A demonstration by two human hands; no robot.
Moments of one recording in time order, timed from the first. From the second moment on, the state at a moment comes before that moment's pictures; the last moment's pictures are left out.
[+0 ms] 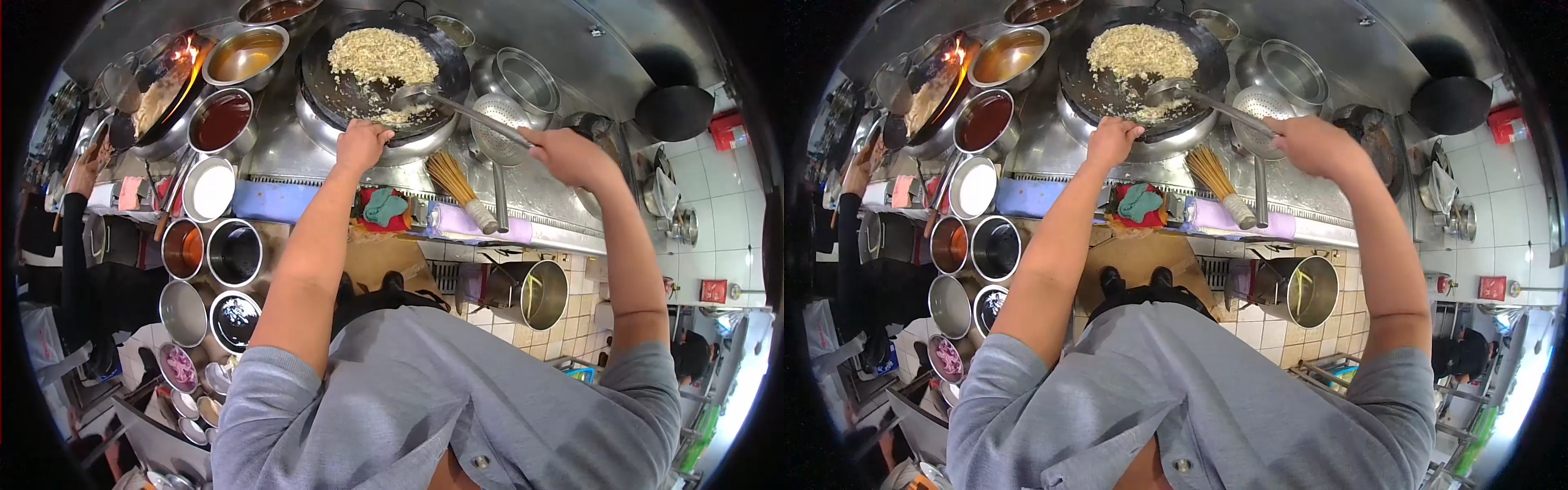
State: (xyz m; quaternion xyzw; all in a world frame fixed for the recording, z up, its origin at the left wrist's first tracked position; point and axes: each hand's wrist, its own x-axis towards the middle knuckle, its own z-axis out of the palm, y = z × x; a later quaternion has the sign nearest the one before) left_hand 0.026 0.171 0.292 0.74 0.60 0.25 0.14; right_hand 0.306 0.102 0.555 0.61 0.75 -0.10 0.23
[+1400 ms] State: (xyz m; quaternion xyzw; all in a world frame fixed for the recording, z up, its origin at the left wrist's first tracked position) left_hand 0.014 0.178 0.304 0.83 0.41 0.34 0.14; right_hand 0.296 0.030 0.401 0.61 0.73 -0.24 -0.18
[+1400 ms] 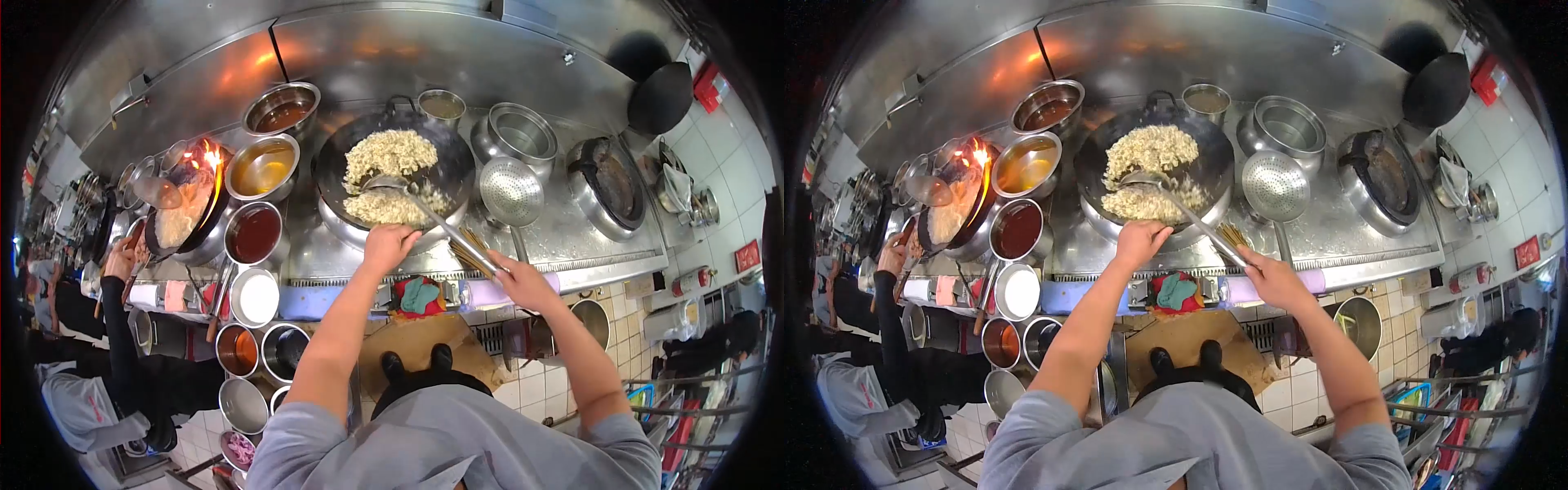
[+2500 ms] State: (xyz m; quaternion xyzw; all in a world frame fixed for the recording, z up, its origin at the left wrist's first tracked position) left_hand 0.031 0.071 0.414 0.87 0.39 0.19 0.23; right_hand 0.310 -0.048 0.644 0.61 0.75 -0.21 0.13
